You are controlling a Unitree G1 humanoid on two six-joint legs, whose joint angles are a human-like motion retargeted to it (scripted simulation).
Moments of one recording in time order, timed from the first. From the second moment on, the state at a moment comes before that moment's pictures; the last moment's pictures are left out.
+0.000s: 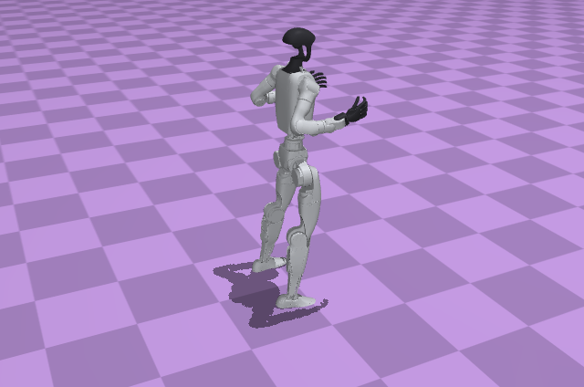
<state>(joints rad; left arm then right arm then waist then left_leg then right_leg) 0.49 0.60 0.06 -0.59 -0.60 -0.38 -0.09 0.53 -0.43 -0.16 -0.54 0.70 -0.28 0.11 0.06 -0.01 0.03 0.12 0.14 0.12 0.01 -0.14 -0.20 0.10 -0.14 -0.15 0.05 -0.02 0.26</state>
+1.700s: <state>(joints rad) 0.04 0.39 -0.23 -0.80 -1.17 -0.17 -0.52 0.24 -0.42 0.11 -0.91 1.23 -0.05 0.49 0.08 0.01 0.05 0.17 0.13 0.10 0.04 -0.17 -0.18 0.18 -0.15 -0.17 0.04 -0.03 0.26</state>
